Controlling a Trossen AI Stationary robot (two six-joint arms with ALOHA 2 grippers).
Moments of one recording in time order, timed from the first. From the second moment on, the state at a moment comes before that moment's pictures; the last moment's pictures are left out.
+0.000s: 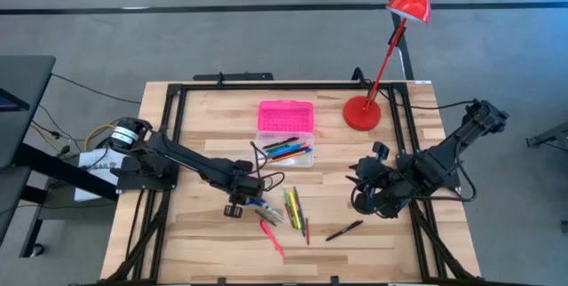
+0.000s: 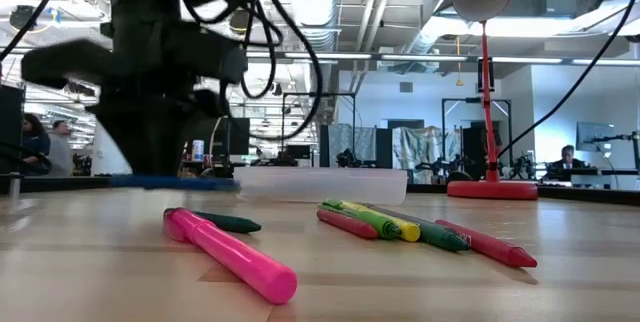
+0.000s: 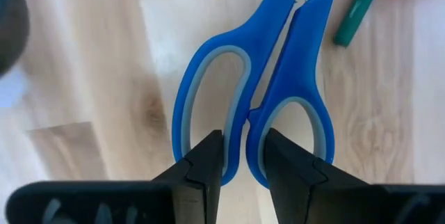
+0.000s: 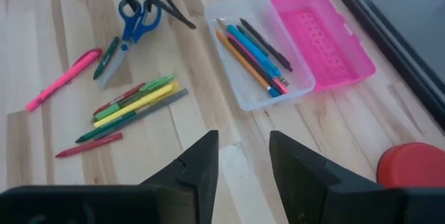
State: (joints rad) left arm -0.27 1.70 1.00 -0.68 -0.04 -0.10; right arm 0.66 1.26 1.19 -1.09 0.69 0.78
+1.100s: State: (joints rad) left arm 0.10 1.59 1.00 -0.35 -0.21 -0.38; right arm 0.59 1.26 1.19 -1.13 0.81 0.78
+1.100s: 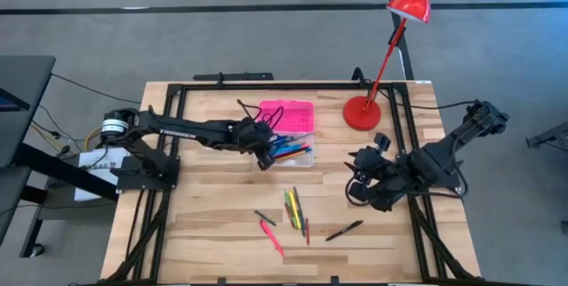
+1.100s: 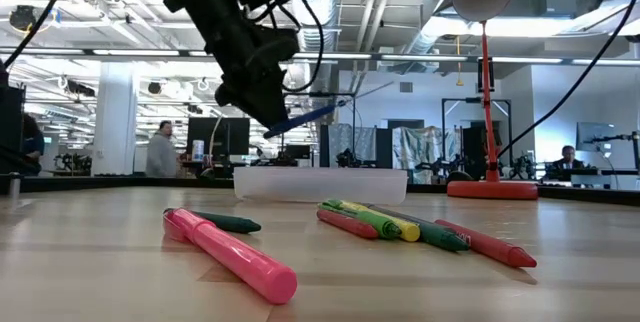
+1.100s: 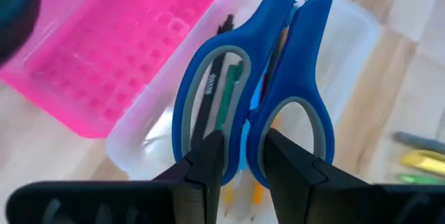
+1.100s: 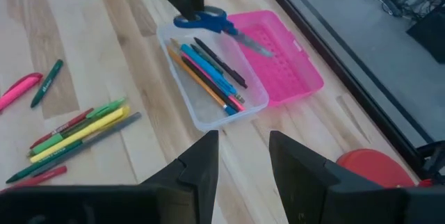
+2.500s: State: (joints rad) left arm 0.11 1.62 0.96 -0.35 -0.20 -0.36; right arm 0.59 1.26 1.19 -1.15 0.81 0.78
